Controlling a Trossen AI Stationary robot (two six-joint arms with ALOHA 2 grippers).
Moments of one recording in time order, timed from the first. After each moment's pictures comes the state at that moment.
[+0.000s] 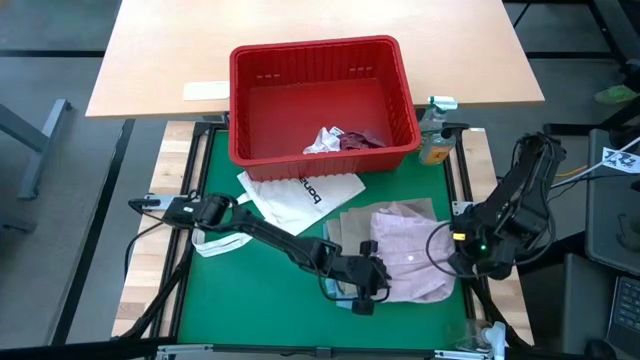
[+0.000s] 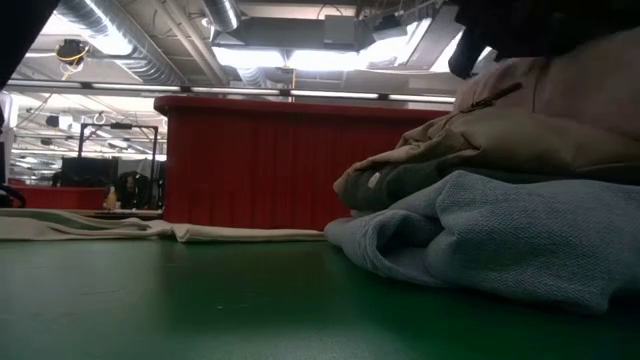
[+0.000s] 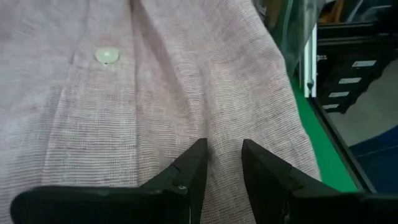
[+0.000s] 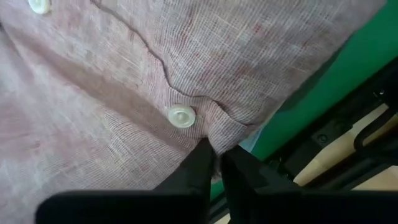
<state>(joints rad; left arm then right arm) -0.32 2.31 1.89 -0.11 -0.19 -0.13 1.05 0.91 0.91 -1.28 0.14 1.86</state>
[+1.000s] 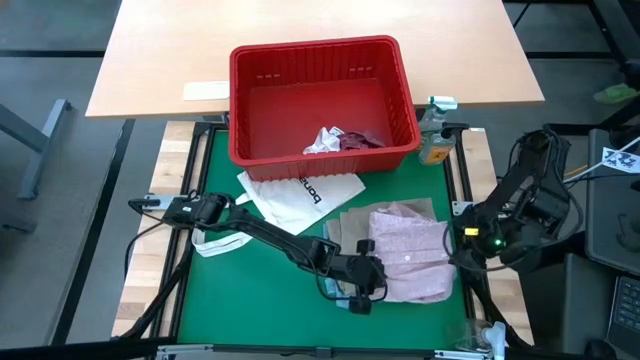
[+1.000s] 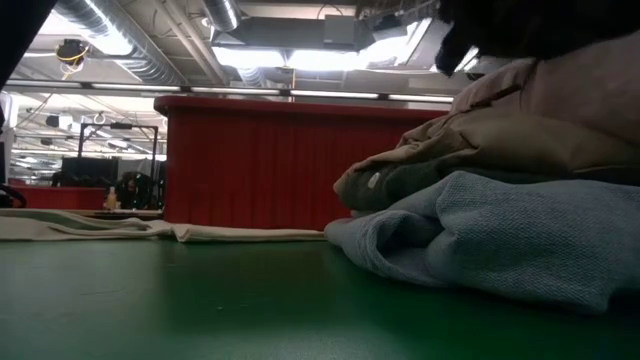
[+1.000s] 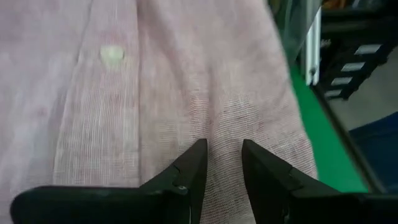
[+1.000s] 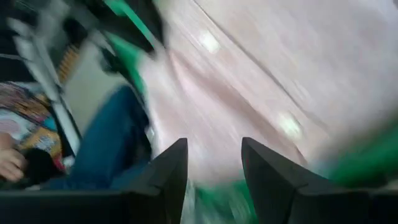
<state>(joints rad) -0.33 2.28 1.89 -0.19 -0.19 -0.13 1.05 0.92 1.12 -1.25 0.28 1.71</state>
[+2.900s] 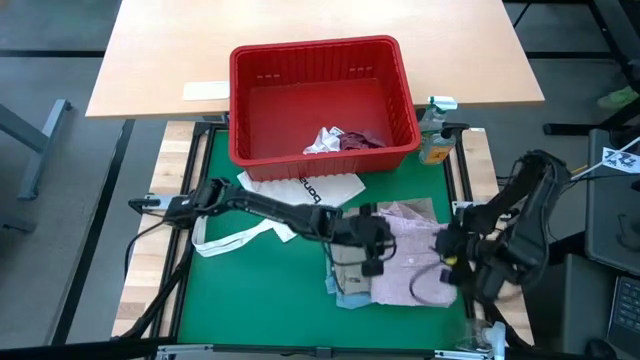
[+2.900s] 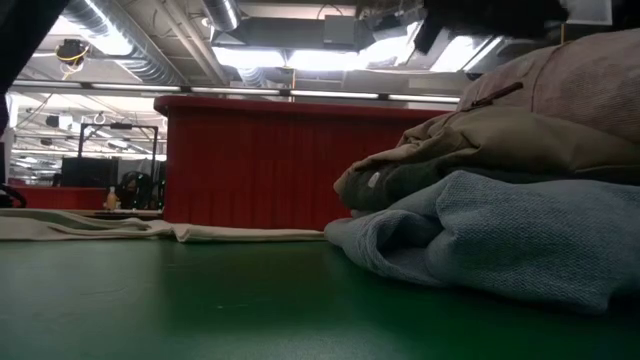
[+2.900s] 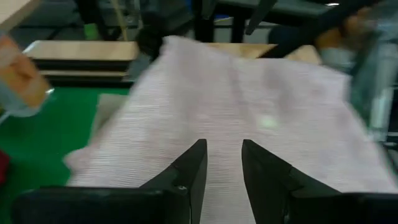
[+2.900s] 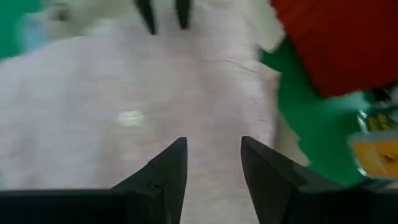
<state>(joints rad) -0.20 2.20 1.93 -0.23 -0.23 -0.13 0.99 1.29 1.31 -1.56 0.58 1.19</state>
